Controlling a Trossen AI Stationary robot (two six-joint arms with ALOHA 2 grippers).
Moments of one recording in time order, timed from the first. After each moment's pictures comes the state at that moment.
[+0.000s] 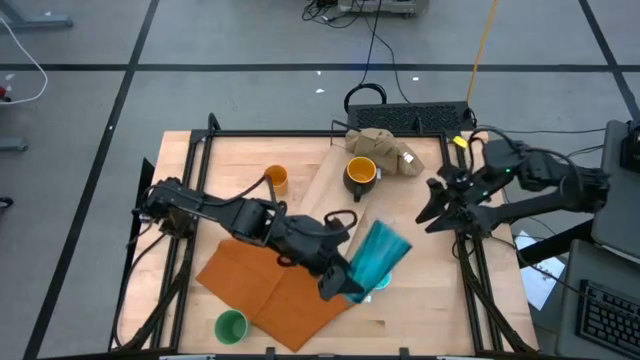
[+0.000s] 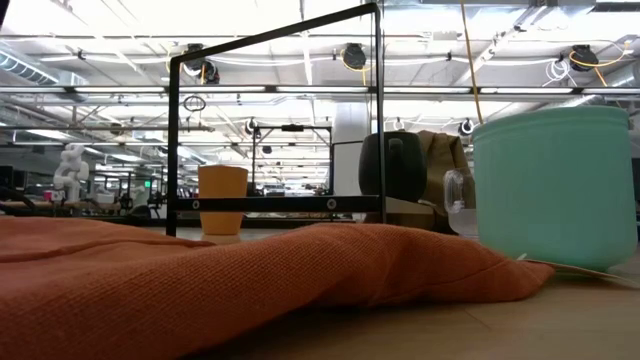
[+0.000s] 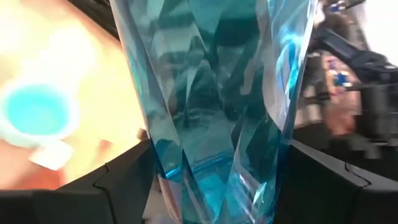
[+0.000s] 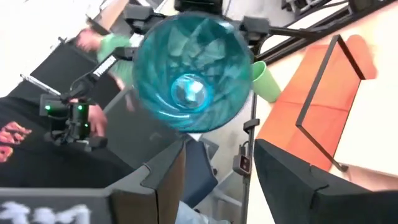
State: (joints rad) left arm -0.34 1.88 2.08 -0.64 0.08 -0.95; right arm 0.03 0.80 1.14 -0.60 -0.54 0.69
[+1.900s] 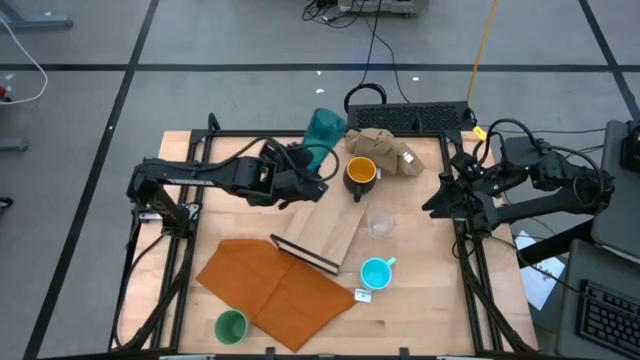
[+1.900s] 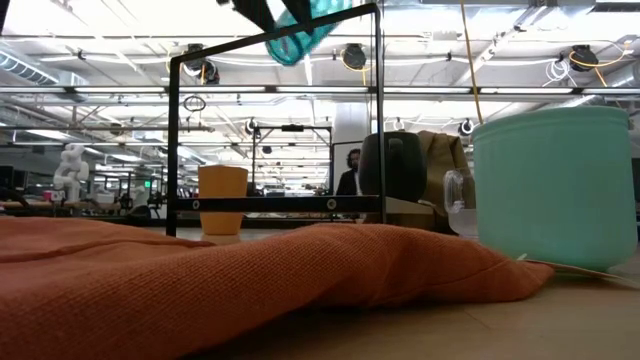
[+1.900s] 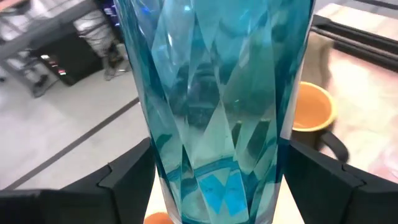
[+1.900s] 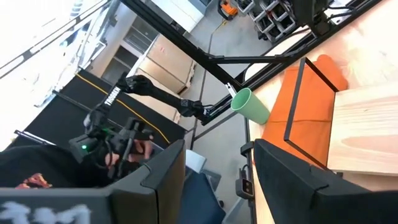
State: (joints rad) left arm -0.06 1.69 1.77 -0.99 -0.84 -0.57; right arm 0.03 0.72 1.14 -0.60 -0.39 0.84
